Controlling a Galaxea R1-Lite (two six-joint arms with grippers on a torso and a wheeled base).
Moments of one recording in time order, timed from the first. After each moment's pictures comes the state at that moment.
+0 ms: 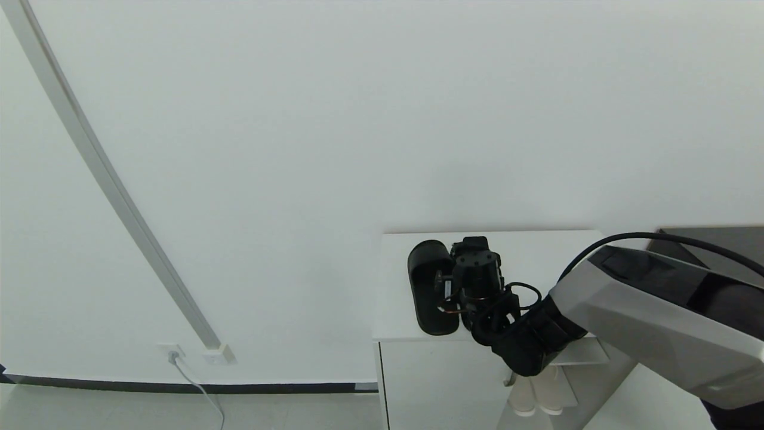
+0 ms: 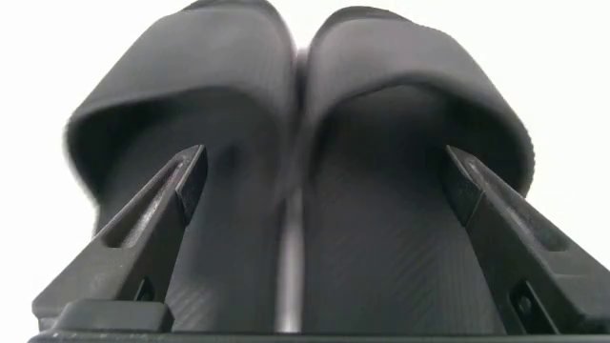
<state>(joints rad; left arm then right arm) 0.00 0.00 0.00 0.00 -0.01 0.00 0.65 2.39 -1.24 -0.87 -0.60 0.19</state>
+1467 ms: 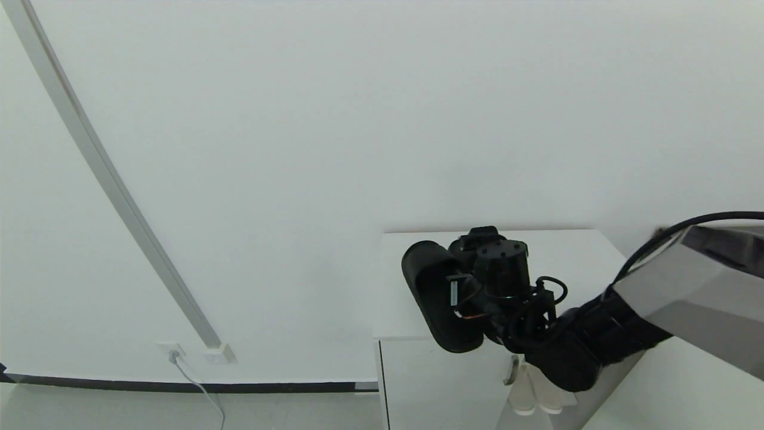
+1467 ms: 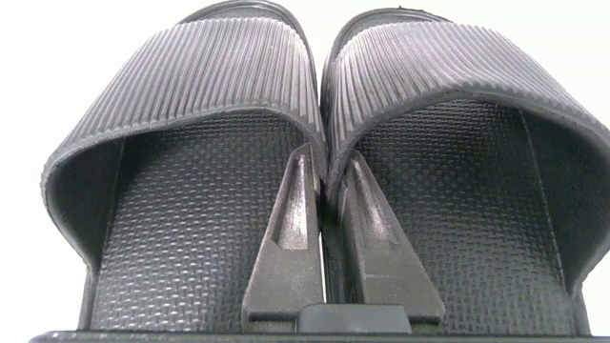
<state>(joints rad) 0.00 0.00 0.00 0.00 -0.01 0.00 0.70 2.13 -1.00 -0.85 -0.45 0.18</state>
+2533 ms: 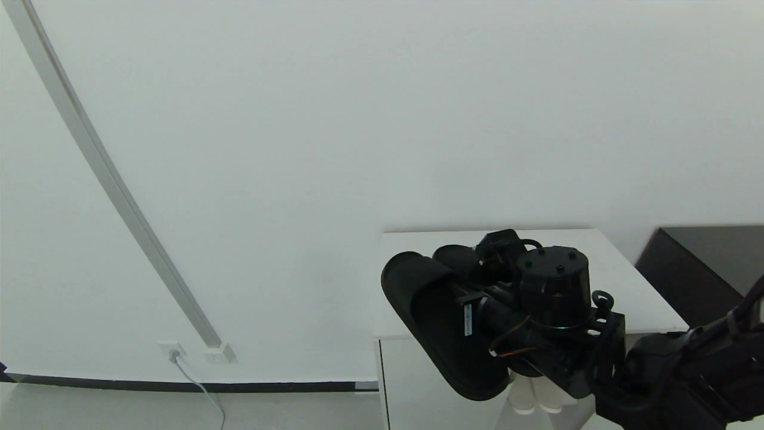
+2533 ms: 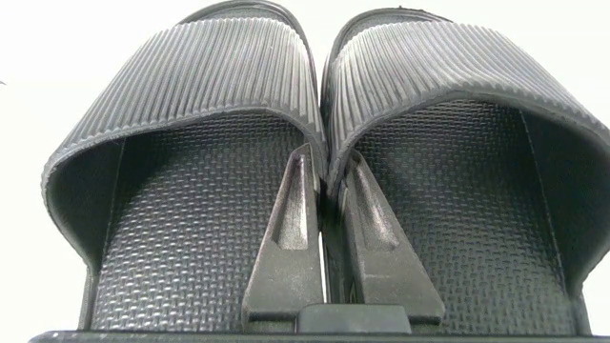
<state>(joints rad) 0.00 0.00 0.00 0.00 -0.01 0.00 0.80 1.88 -0.77 -0.85 -0.34 0.18</state>
